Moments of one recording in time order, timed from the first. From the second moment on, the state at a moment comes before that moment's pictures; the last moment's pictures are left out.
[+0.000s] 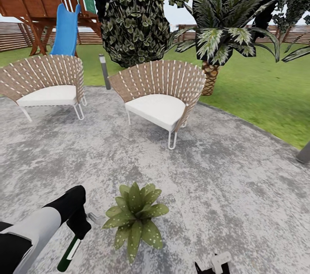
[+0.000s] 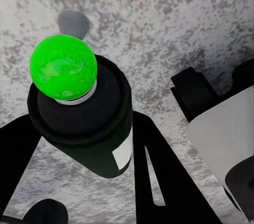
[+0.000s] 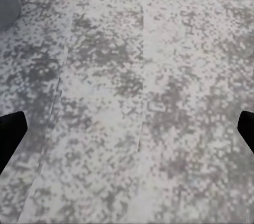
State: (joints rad) left arm -0.86 0.19 -0.36 -0.31 -0.74 0.86 -1.05; right arm -0.40 -0.04 0.00 -0.05 0.20 -0.58 0.09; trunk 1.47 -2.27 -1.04
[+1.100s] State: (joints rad) left arm -0.86 0.18 -0.35 -0.31 -0.75 0.87 -1.04; right arm -0.40 -0.03 0.00 -0.05 0.20 -0.58 0.09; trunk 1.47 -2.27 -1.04
